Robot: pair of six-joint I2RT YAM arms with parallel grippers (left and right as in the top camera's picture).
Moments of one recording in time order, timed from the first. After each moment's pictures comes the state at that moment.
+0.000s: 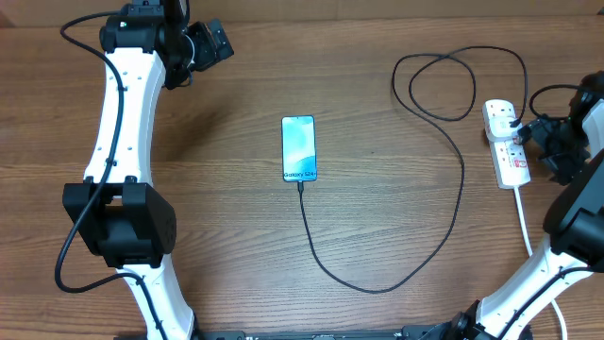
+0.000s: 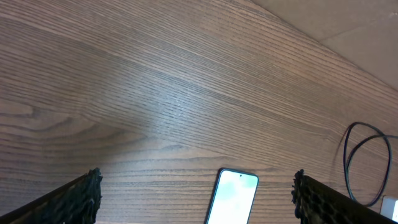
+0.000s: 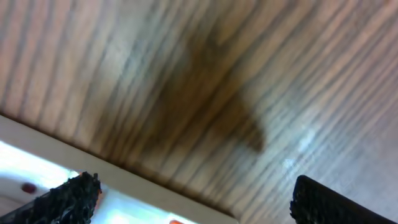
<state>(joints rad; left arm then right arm) -0.02 2.09 2.11 -1.05 0.20 -0.49 -0.52 2.16 1.67 -0.99 0.06 0.51</state>
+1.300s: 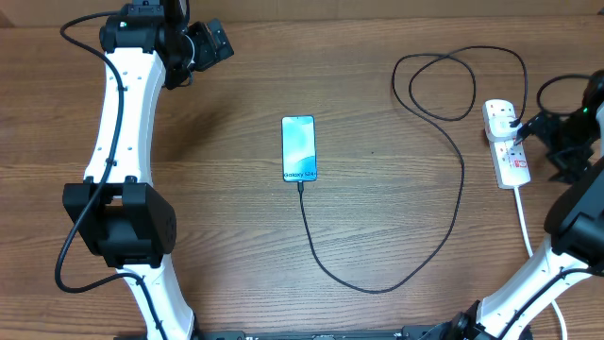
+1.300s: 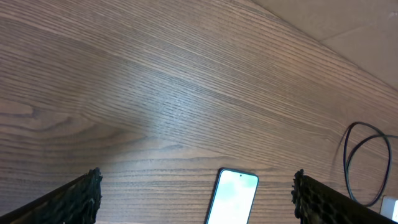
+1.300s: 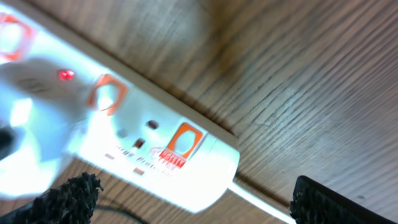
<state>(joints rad) -0.02 2.09 2.11 -1.05 0.20 -0.49 -0.53 2.17 1.84 -1.29 -0.06 0.36</state>
